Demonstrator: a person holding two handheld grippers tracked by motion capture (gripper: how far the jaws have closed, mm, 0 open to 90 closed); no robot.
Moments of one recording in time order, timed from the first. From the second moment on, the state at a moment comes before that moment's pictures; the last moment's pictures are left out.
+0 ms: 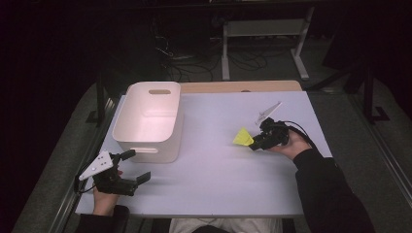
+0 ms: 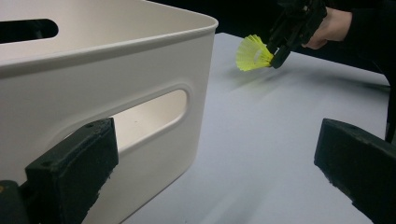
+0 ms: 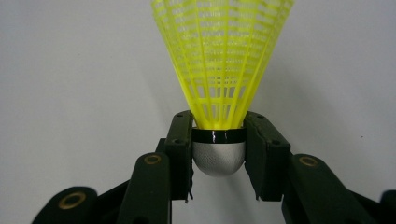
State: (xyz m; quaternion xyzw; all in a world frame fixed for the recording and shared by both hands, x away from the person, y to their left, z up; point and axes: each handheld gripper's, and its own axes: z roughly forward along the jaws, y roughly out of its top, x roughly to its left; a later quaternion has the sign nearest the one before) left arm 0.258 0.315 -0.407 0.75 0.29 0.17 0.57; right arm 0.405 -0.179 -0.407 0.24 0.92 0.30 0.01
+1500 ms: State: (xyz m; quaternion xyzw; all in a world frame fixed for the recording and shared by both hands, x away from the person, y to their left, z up) left arm 0.258 0.314 -0.408 0.75 0.29 0.17 0.57; right arm 0.392 -0.159 -0.338 0.21 0.92 0.33 0.05
